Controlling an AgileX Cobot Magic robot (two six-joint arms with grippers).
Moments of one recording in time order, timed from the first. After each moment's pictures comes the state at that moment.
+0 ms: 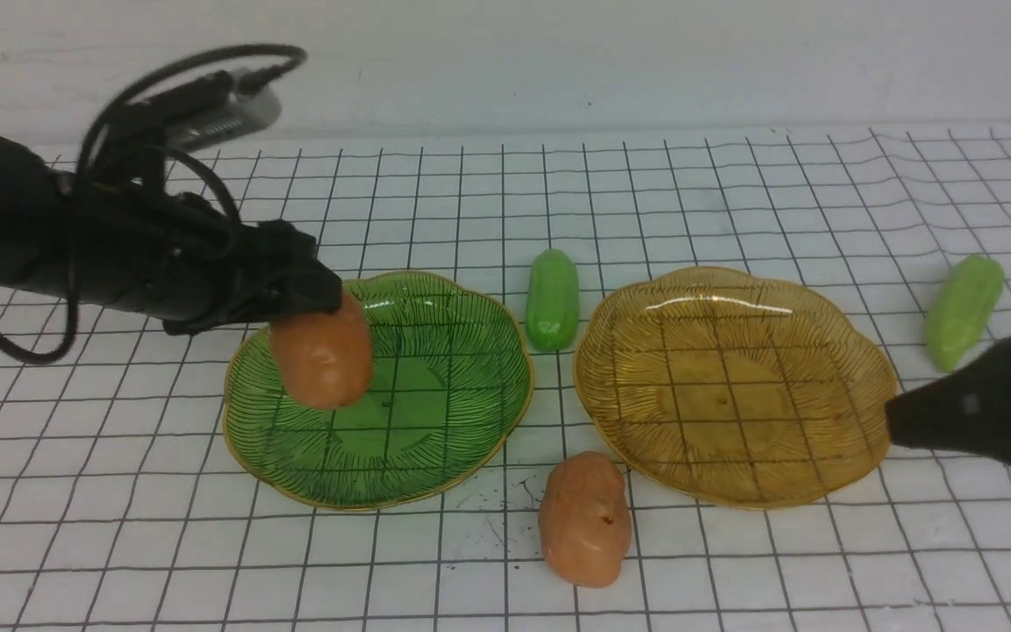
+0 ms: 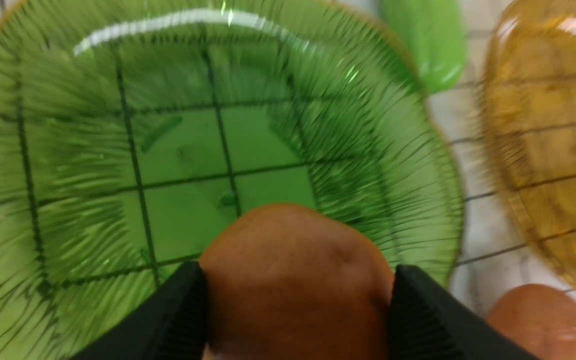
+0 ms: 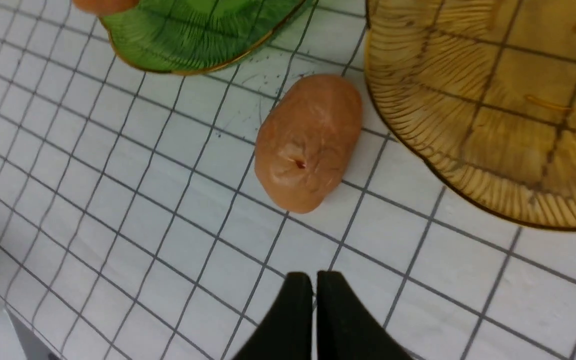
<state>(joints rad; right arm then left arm) 0.26 1.27 -0.95 0.64 0.99 -0.42 -0.10 1.65 -1.12 -0.67 0.64 0.44</state>
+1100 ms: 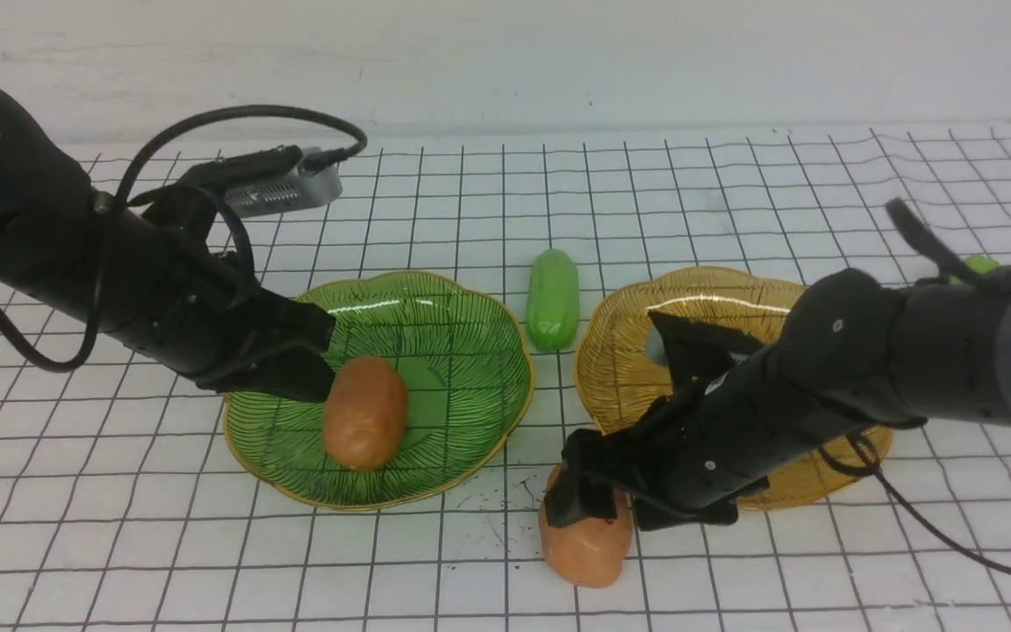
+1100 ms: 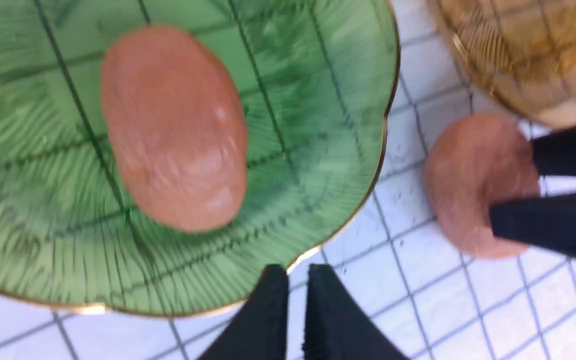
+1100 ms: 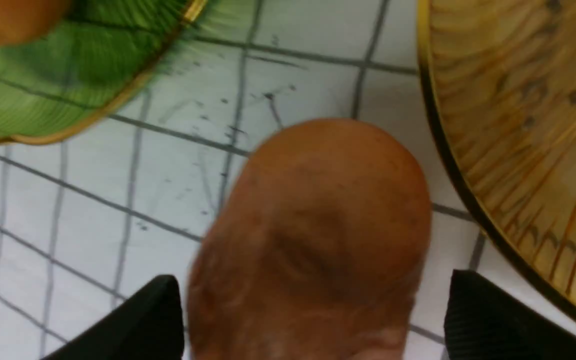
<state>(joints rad) 0.50 1.83 -1.05 0.77 0.64 -0.27 -0.10 1.57 -1.16 -0.55 0.97 0.43</state>
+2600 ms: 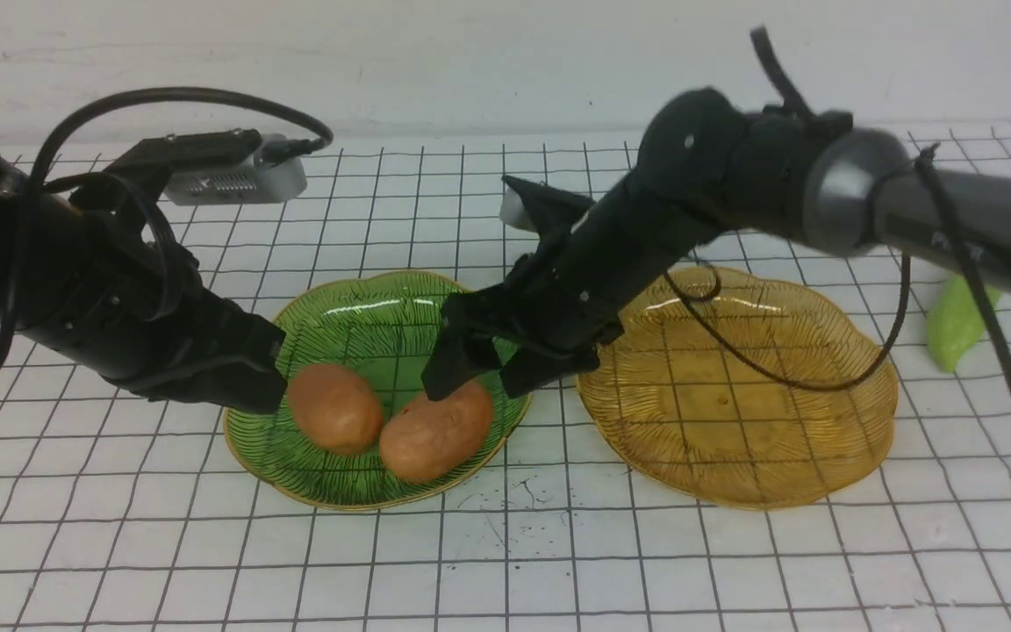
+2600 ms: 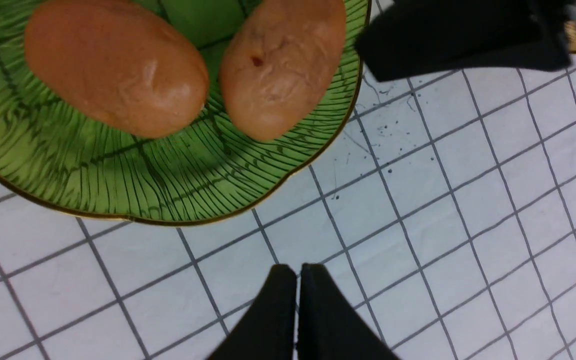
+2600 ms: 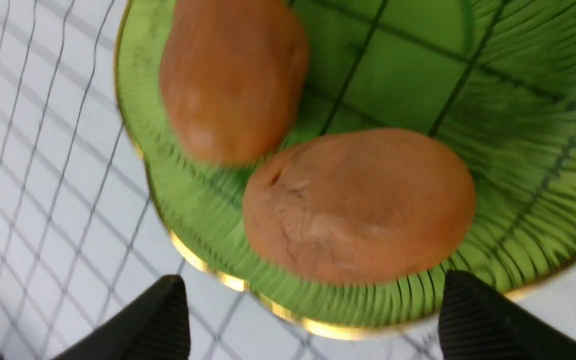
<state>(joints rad) 0.50 2.13 -1.81 0.65 1.16 -0.27 -0.10 1.41 -1.16 -0.46 1.08 0.39</state>
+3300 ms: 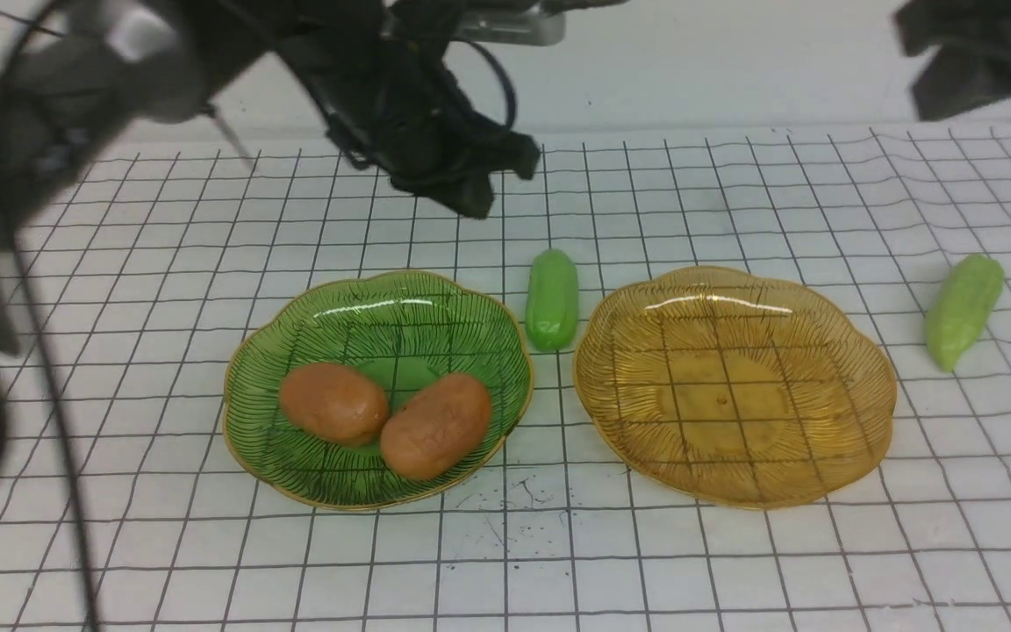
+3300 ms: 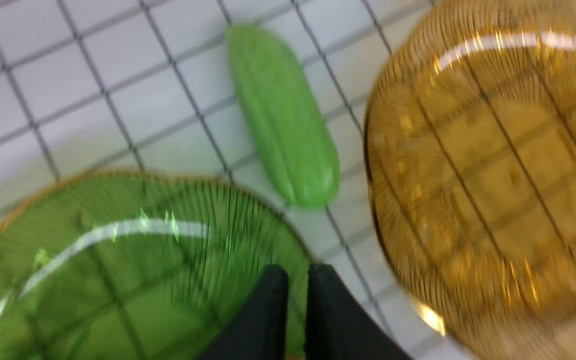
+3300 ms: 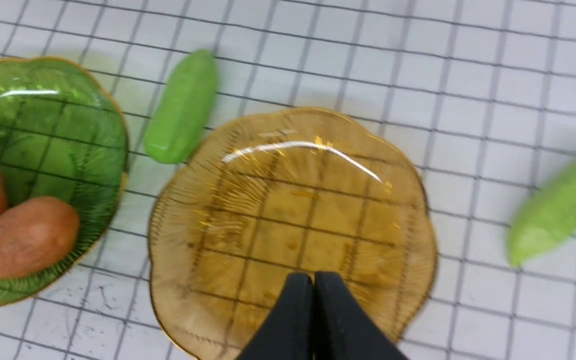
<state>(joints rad) 0.15 1.49 -1.67 0.14 1.26 -0.05 -0.38 2.11 -2.09 -0.20 1.07 0.07</state>
